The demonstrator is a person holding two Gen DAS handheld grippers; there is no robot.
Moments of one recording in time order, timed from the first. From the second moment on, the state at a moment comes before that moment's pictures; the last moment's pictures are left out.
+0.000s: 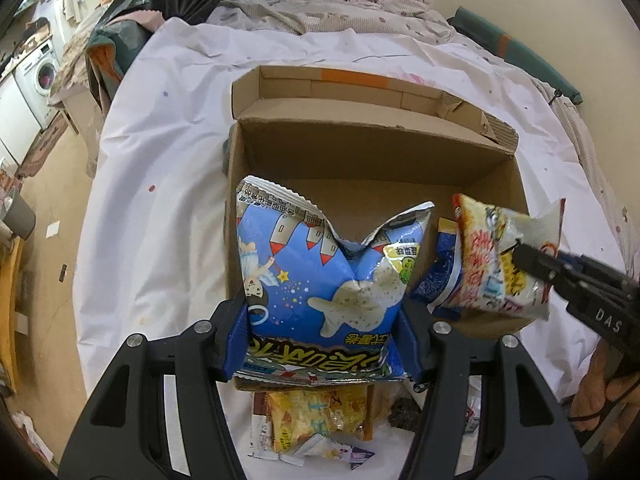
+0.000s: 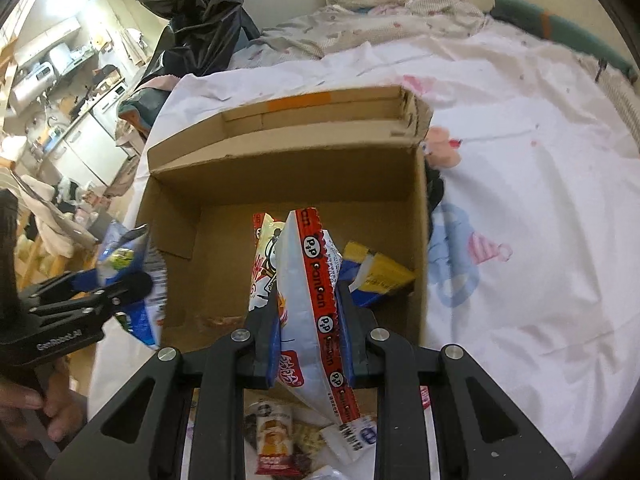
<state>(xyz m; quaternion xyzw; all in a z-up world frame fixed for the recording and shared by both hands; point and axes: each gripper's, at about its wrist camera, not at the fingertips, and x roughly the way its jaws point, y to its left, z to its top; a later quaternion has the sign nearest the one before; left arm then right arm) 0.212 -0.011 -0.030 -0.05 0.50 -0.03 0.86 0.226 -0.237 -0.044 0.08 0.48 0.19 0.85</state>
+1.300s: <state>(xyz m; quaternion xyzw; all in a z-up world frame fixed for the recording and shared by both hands) 0.212 -0.019 -0.035 -0.06 0.50 -0.04 0.86 0.230 -0.245 -0.049 0.16 0.48 0.21 0.83</state>
